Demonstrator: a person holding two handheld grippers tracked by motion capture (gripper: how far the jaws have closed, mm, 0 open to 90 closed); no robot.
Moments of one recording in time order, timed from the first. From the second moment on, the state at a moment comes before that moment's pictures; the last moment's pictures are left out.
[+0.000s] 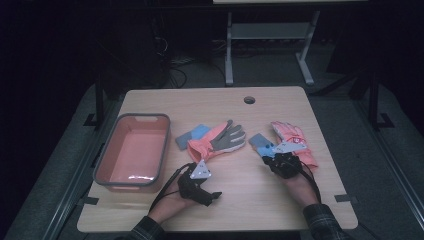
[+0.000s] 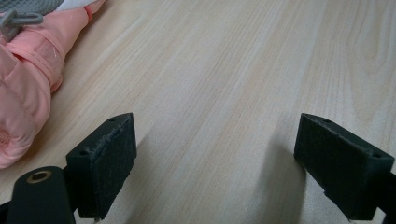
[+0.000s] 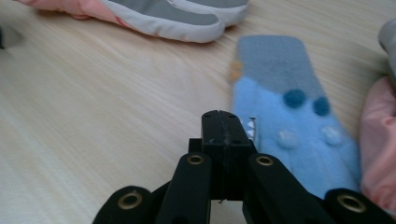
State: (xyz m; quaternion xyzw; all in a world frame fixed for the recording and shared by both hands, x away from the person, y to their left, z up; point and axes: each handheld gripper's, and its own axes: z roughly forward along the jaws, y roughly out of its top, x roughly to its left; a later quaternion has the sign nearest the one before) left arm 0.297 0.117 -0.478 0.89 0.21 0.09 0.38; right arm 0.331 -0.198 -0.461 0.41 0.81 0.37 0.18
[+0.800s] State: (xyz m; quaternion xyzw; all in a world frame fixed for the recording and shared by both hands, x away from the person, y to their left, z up) left arm 0.297 0.117 -0.478 0.89 0.21 0.09 0.38; right arm 0.340 -0.201 -0.471 0.44 0.81 0.34 0.17
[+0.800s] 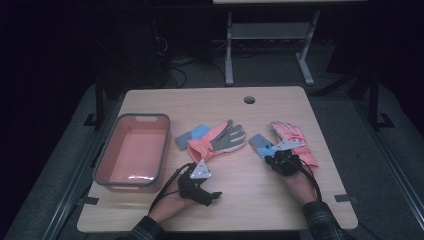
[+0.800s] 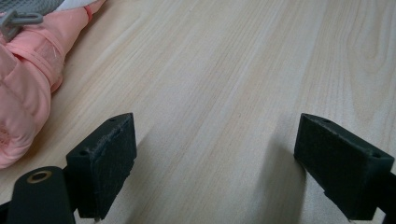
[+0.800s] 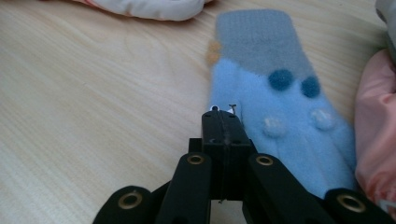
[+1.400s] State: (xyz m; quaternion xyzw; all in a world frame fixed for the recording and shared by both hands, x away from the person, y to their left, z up) left arm 0.297 0.117 -0.478 0.89 0.21 0.09 0.38; right arm 0.312 -0.187 -0.469 0.39 0.84 0.35 0.12
